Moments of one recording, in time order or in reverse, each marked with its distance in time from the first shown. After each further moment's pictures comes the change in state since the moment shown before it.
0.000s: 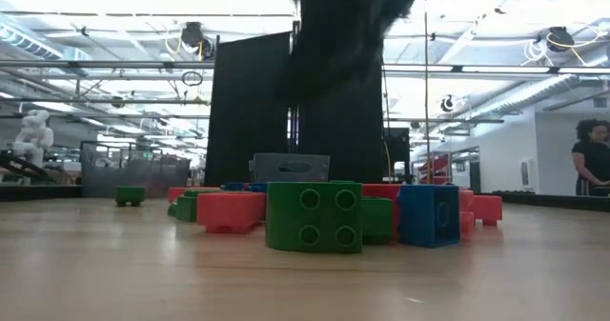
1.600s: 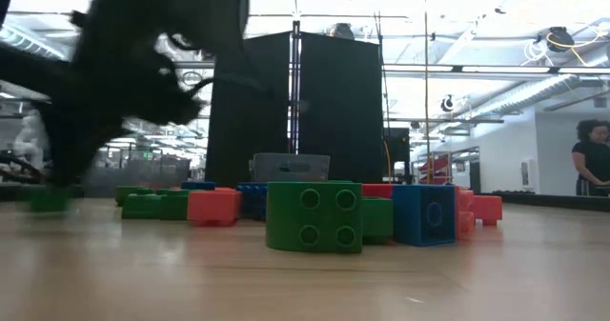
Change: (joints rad) left arm 0.478 0.759 -0.274 0.090 0.621 0.232; right arm 0.265 -0.172 0.409 -1.081 0.258 0.136
